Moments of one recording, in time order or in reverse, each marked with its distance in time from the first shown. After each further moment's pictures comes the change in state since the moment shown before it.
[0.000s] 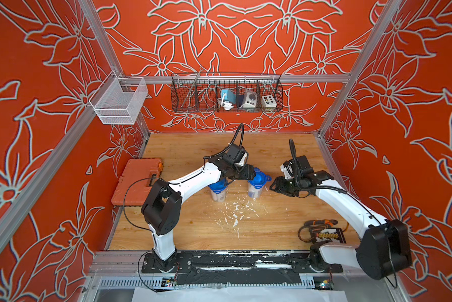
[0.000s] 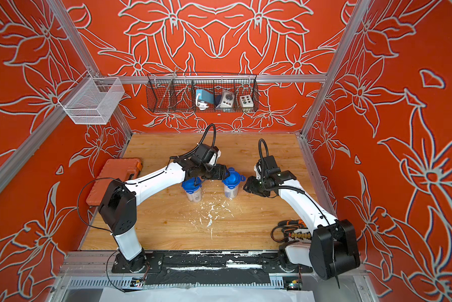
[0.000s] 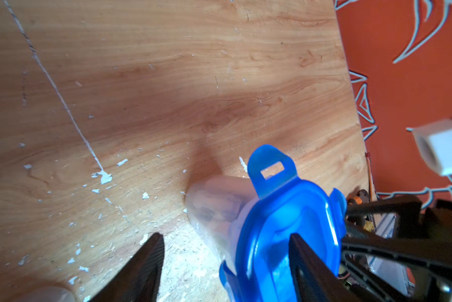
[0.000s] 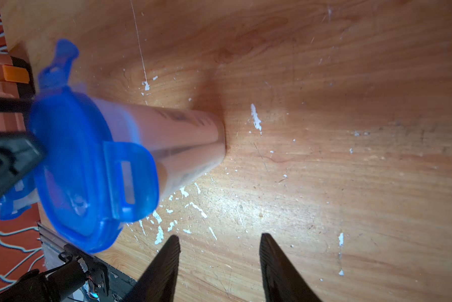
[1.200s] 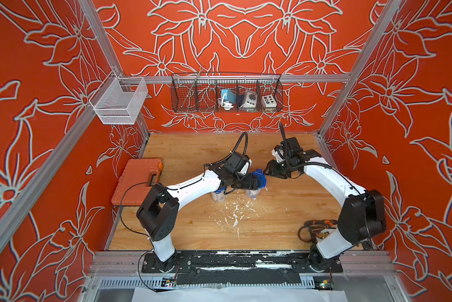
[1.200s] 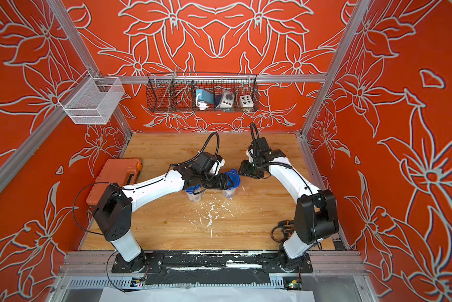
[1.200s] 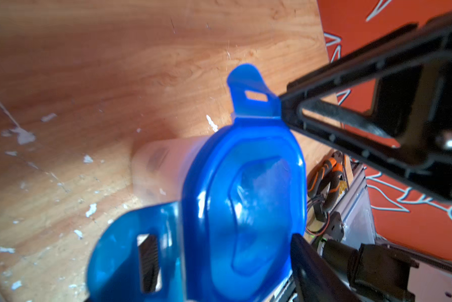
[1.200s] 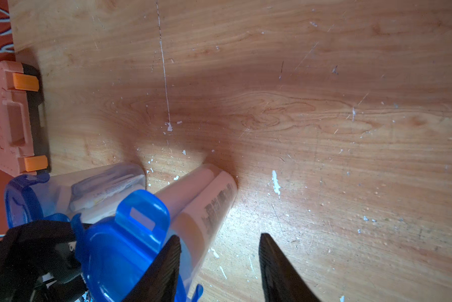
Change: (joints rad) left arm -0.052 -0.061 -0.117 0.071 0.104 -0.051; right arm 0.000 0.297 0.351 -0.087 -0.019 -0.103
